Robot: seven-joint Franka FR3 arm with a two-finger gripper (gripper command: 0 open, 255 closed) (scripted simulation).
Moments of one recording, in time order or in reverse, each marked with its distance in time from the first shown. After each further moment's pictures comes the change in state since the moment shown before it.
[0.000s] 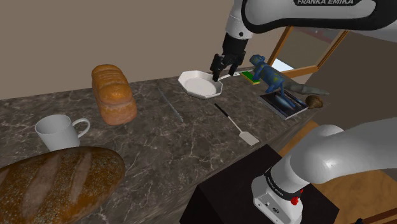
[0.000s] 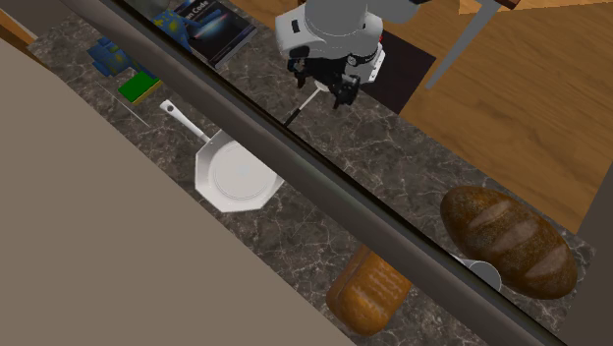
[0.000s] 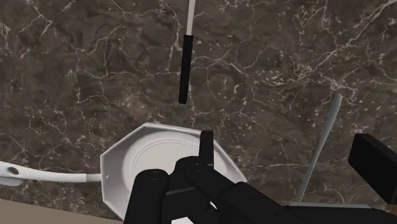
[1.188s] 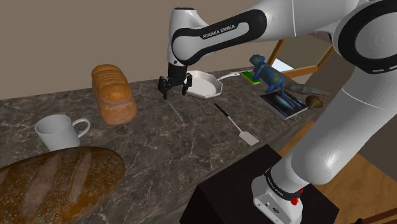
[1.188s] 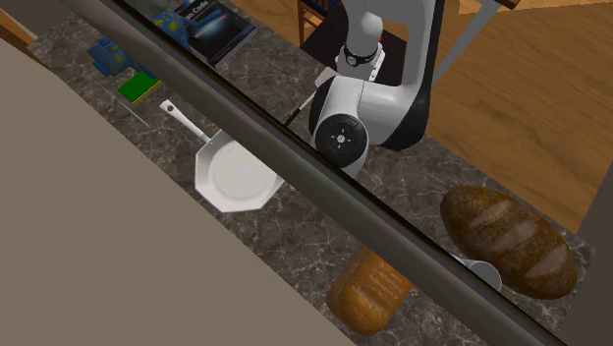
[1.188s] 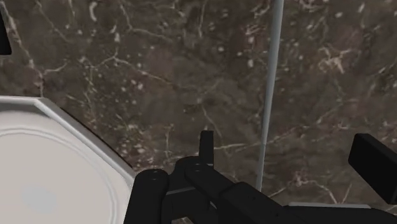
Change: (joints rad) arm 0.038 0.643 0.137 0.274 -0.033 0.300 0.326
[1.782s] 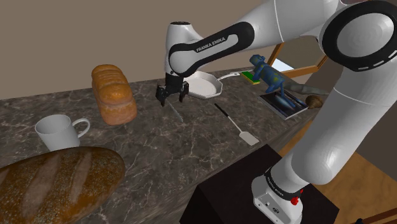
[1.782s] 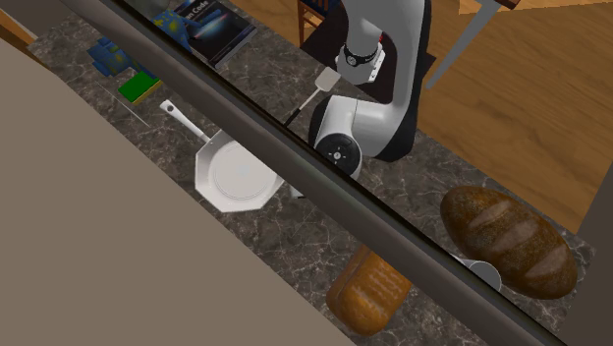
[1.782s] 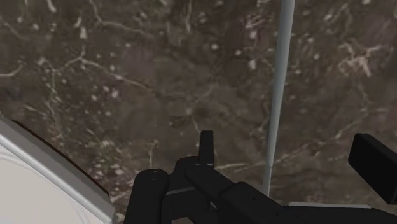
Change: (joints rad) arm 0.009 0.080 -0.003 -0.018 -0.024 0.093 0.026
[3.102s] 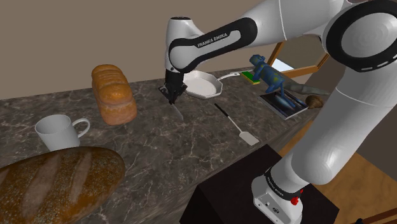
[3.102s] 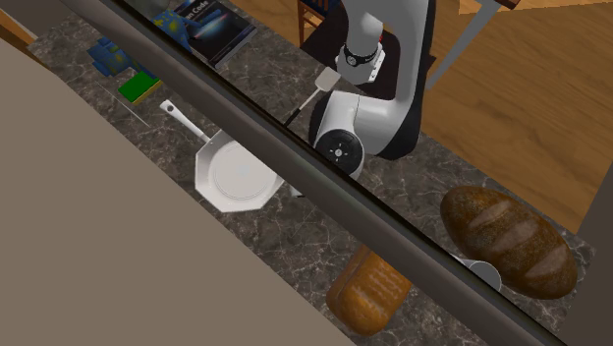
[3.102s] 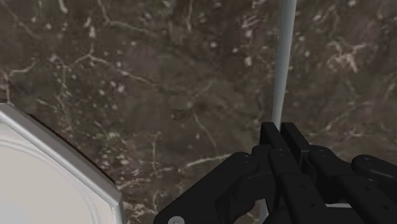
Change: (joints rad) arm -0.001 -0.019 0.002 0.016 0.007 -0.034 -0.004
